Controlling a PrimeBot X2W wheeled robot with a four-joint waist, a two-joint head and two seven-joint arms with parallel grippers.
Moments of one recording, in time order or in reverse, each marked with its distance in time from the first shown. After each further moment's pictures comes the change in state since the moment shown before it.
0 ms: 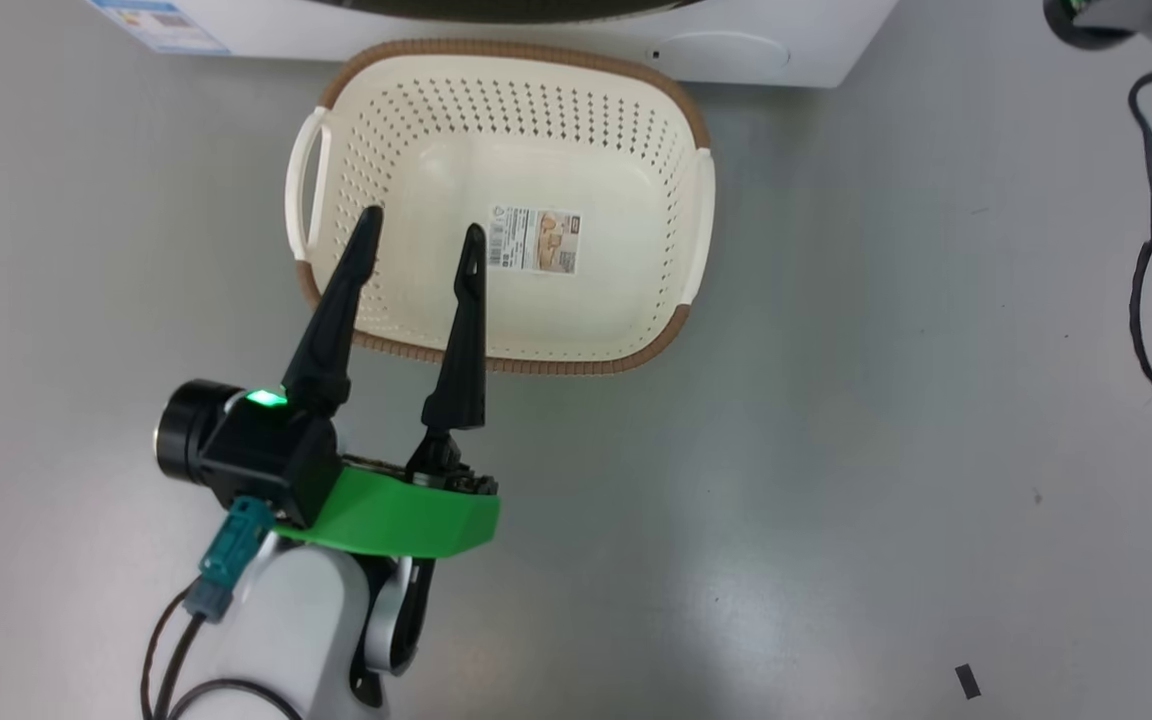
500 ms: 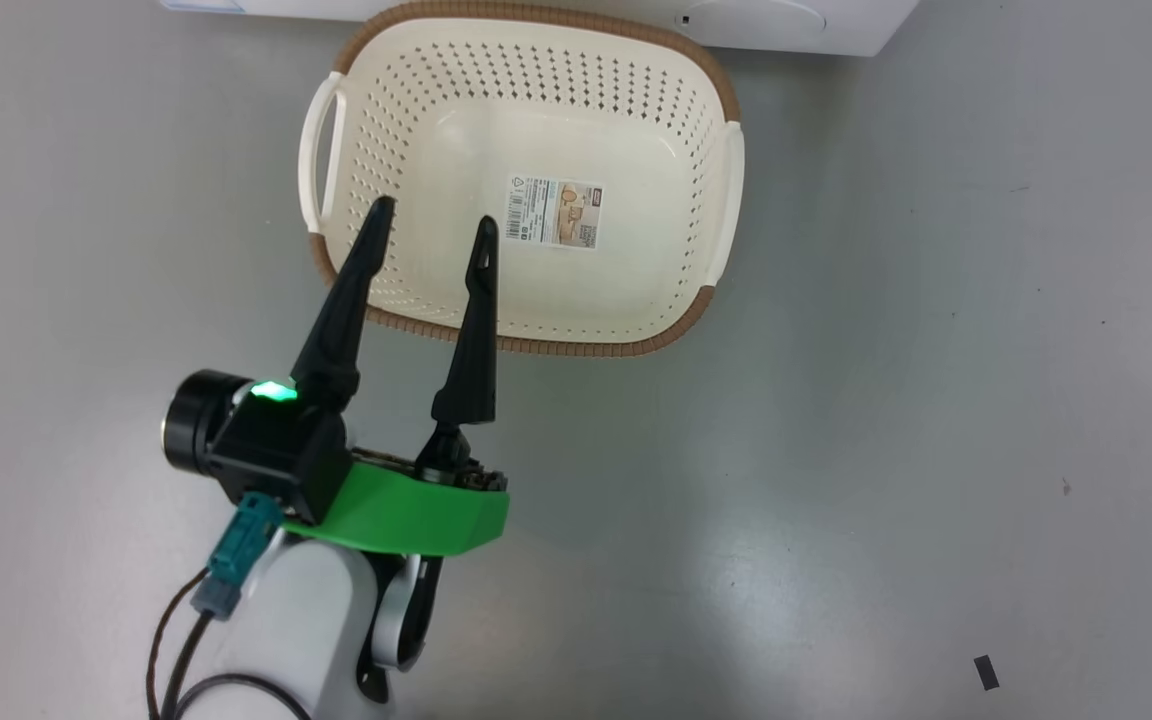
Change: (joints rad) left arm -0.015 0.000 -0.017 -0.005 0.001 0.004 0.000; right arm -0.119 -0.010 0.029 0.044 0.036 0.000 0.079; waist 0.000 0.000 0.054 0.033
